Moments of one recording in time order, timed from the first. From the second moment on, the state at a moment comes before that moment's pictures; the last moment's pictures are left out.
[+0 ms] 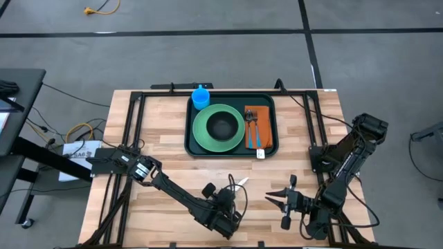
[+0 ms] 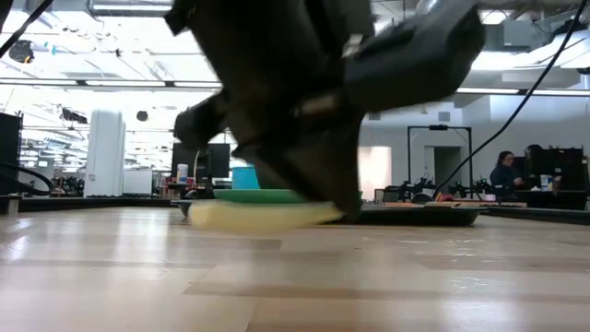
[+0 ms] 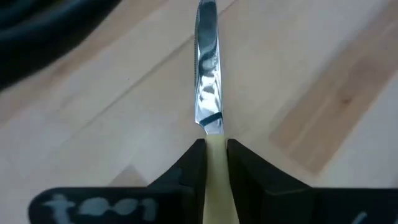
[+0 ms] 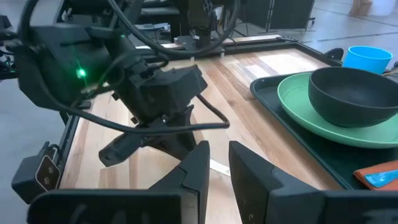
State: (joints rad) left arm -0.55 2.37 1.86 -0.82 -0.69 -1.25; right arm 1.04 1.49 0.83 -0.20 1.16 0.80
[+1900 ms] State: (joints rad) left arm -0.62 2.36 1.96 -0.81 -1.42 -0.73; right arm 0.88 1.34 0.83 -0.20 1.10 0.45
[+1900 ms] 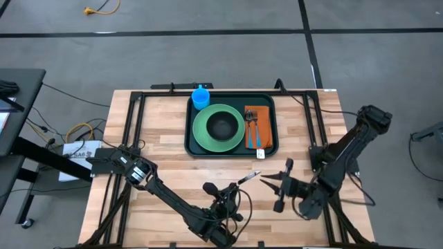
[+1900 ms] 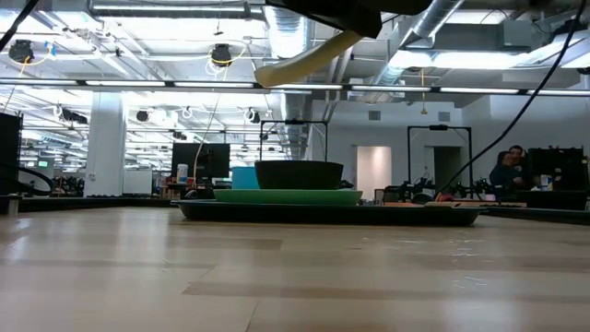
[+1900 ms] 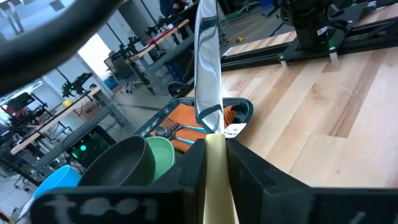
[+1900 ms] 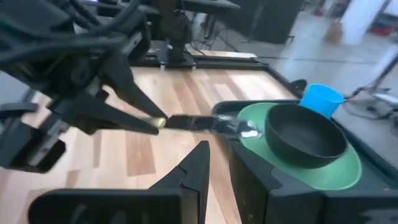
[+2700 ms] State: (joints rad) left arm -0.62 2.36 1.96 -0.81 -1.42 -0.73; right arm 0.76 1.16 0.83 -0.50 0.67 0.55
